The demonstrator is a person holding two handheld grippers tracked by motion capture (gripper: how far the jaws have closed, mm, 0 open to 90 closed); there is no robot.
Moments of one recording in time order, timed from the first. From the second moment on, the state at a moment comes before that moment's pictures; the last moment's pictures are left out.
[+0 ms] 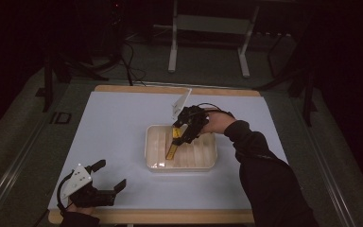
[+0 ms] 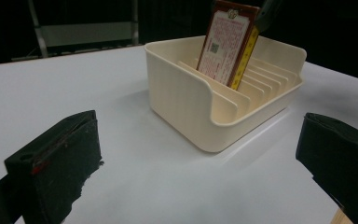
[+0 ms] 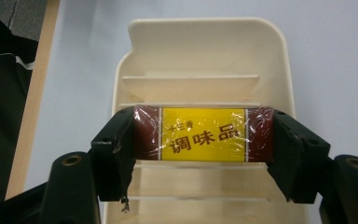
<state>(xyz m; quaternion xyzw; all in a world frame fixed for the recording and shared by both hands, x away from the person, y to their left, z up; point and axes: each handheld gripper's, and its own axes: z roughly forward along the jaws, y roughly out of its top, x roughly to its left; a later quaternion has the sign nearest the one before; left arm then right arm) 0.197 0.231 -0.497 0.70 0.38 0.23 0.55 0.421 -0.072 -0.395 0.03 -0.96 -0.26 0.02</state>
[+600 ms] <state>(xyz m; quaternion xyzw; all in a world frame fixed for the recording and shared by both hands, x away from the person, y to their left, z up) 0.197 0.230 -0.497 0.70 0.38 0.23 0.56 0.413 -0.058 -0.416 0.05 -0.97 -0.26 0.02</state>
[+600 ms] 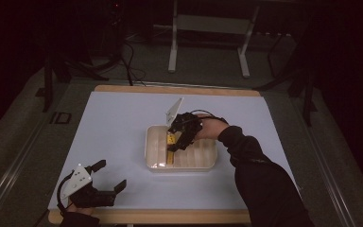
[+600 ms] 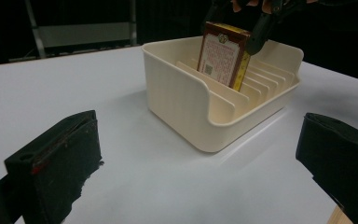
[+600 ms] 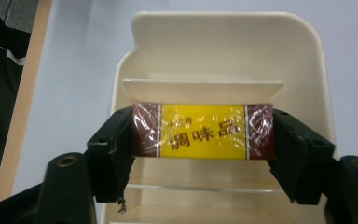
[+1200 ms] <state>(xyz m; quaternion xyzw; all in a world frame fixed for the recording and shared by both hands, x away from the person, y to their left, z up) 0.197 0.230 -0.497 0.71 0.38 0.23 0.55 0.412 -0.082 -0.394 0.01 -0.96 -0.27 0.00</state>
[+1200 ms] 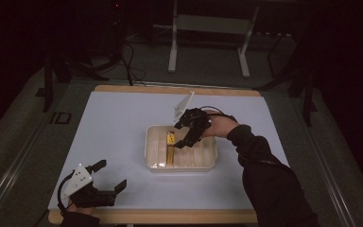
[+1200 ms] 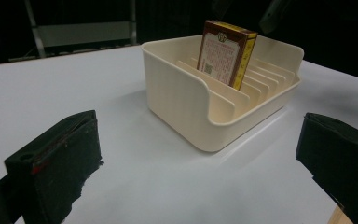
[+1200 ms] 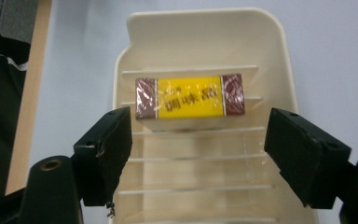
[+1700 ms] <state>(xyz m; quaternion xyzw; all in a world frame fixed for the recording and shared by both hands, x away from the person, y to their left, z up) 0.197 0.229 -0.498 0.71 0.38 0.23 0.55 0.412 -0.129 -0.379 -0.08 -0.95 -0.29 -0.04</state>
